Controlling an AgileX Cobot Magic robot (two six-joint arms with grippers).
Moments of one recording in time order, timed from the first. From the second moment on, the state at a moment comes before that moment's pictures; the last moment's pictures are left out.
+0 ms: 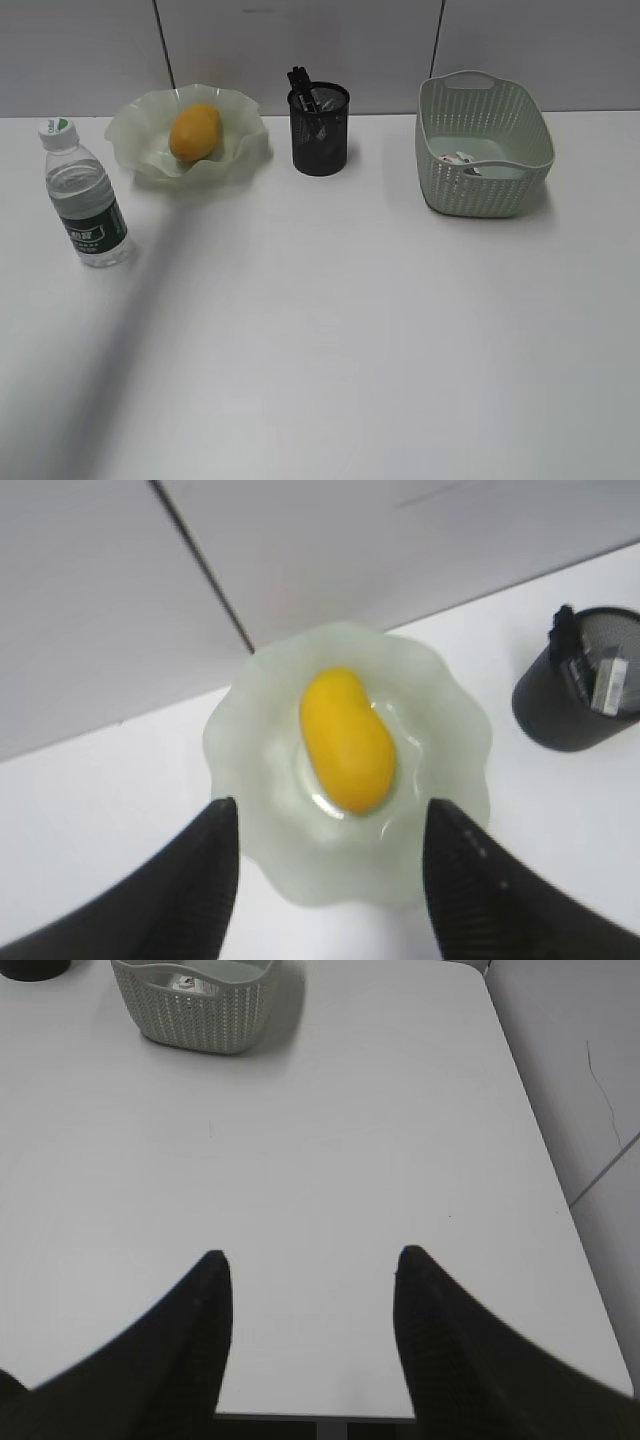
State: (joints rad) left arm -0.24 2.06 -2.28 -0.01 1.13 0.13; right arm 0.00 -0.01 -0.50 -0.01 1.04 -0.13
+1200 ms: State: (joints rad) left arm -0.03 1.12 -1.14 0.06 1.13 0.02; right arm 0.00 -0.01 -0.50 -0.01 1.04 -0.12
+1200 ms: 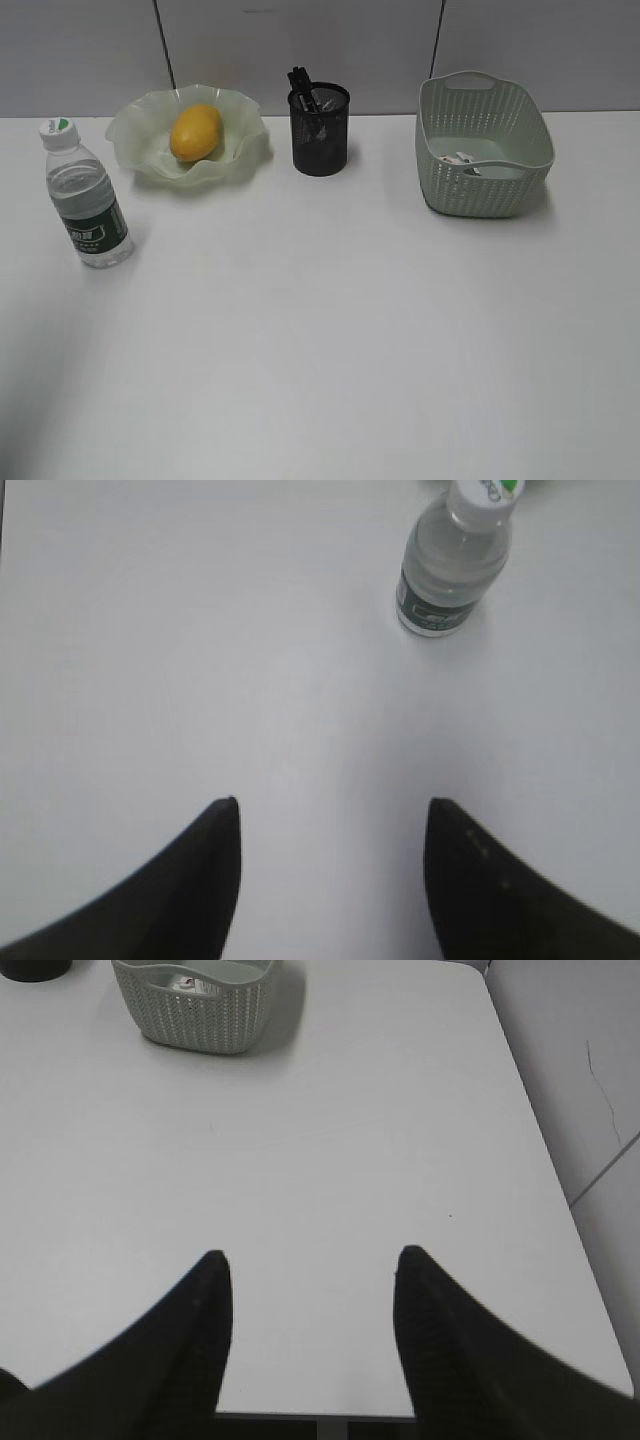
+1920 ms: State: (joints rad) left arm -0.03 0.42 -0.56 -0.01 1.01 -0.03; right arm 0.00 -0.01 -0.50 -0.01 1.04 -0.12
